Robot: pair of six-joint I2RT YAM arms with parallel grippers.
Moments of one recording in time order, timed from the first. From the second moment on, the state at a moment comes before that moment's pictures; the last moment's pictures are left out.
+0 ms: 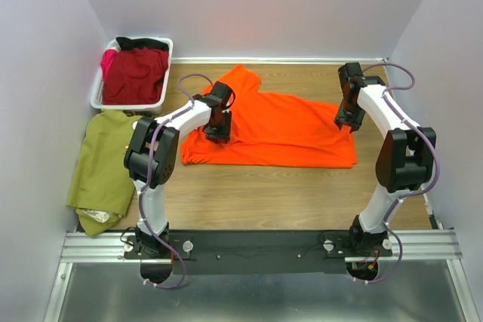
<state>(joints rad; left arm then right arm) -0.44 1.96 1.41 -0.67 0.02 -0.36 0.09 1.81 1.50 -0.99 0.32 0.52</state>
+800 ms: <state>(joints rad) -0.45 1.97 1.63 -0.76 -0.02 -0.35 0.09 1.81 1.48 -0.98 0.31 0.52</state>
